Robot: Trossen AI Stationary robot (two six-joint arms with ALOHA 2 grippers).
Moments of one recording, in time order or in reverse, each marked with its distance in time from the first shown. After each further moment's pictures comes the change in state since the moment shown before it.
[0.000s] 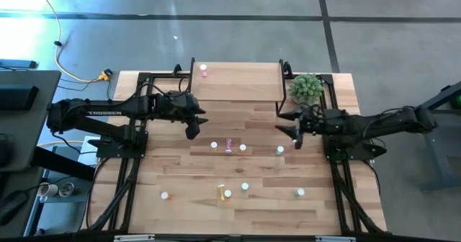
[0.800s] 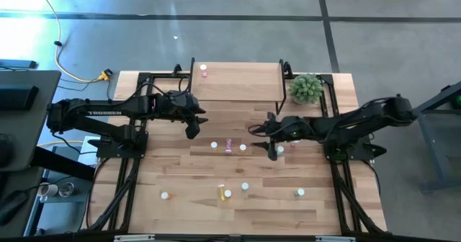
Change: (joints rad) left arm 0.000 0.000 0.000 0.003 0.000 0.000; right arm 0.000 0.594 0.204 0.060 -0.158 -0.134
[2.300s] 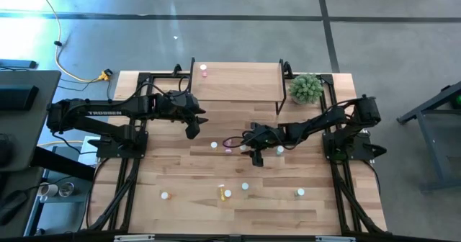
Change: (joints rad) left arm -0.001 0.000 0.001 -0.001 0.000 0.000; right arm 0.000 0.398 0.162 -0.014 -0.056 0.001
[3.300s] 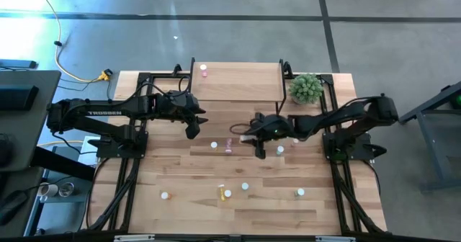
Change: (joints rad) left arm 0.000 0.000 0.000 0.001 0.000 0.000; right arm -0.062 -0.225 -0.001 -0.050 0.004 0.000
